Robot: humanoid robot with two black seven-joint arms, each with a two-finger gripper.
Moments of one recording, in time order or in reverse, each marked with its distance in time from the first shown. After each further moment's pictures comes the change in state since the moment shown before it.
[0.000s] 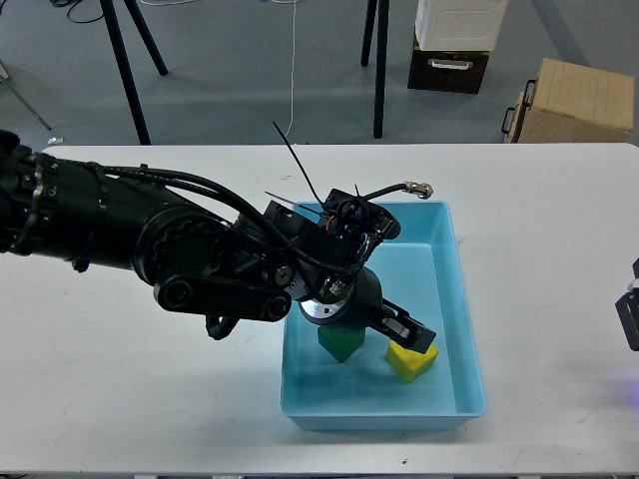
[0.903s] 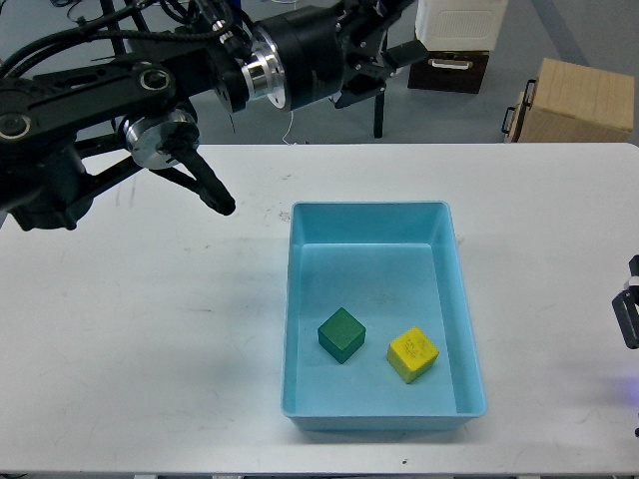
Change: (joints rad) left arm 0.578 0.329 -1.235 0.198 -0.397 -0.029 -0.158; right arm 0.031 0.006 -0.011 -0.012 -0.005 0.000 0.000
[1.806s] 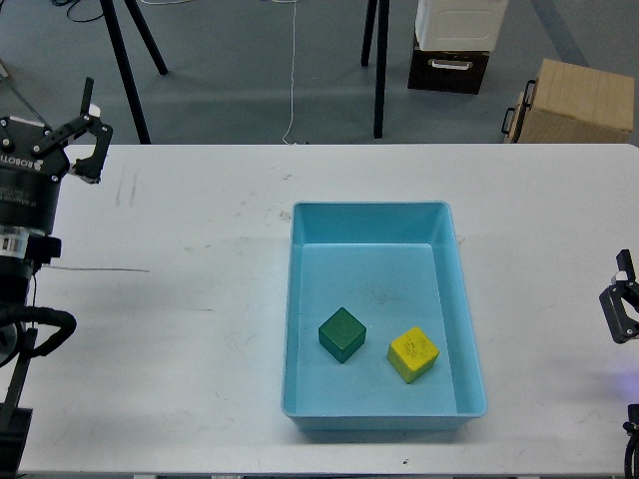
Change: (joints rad) left arm 1.330 -0.241 -0.994 -0.503 -0.106 -0.165 0.104; right arm -0.038 0.038 -0.003 0.016 -0.059 0.000 0.008
